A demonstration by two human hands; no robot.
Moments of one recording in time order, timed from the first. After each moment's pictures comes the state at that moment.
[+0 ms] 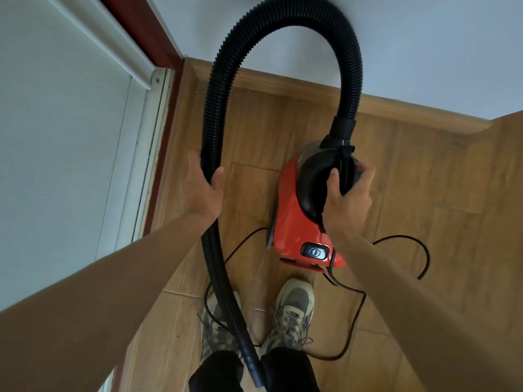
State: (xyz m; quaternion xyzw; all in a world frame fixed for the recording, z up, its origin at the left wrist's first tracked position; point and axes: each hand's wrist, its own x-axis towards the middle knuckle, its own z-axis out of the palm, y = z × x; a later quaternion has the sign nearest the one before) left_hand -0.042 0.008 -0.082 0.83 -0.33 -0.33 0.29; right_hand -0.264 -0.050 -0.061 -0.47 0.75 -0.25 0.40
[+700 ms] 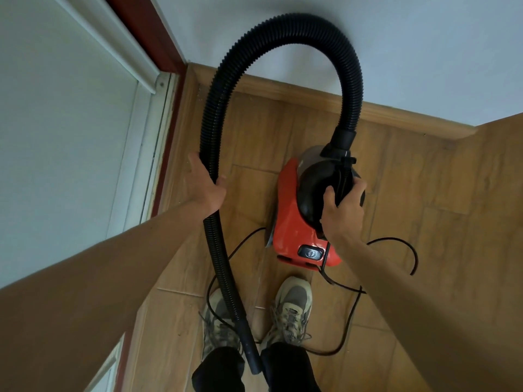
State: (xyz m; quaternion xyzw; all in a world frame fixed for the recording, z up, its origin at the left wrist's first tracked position) left_hand -0.027 -0.006 -0.074 0.85 -0.30 -0.39 0.20; right_hand -0.267 -0.037 -0.051 -0.47 0.77 -0.13 0.41
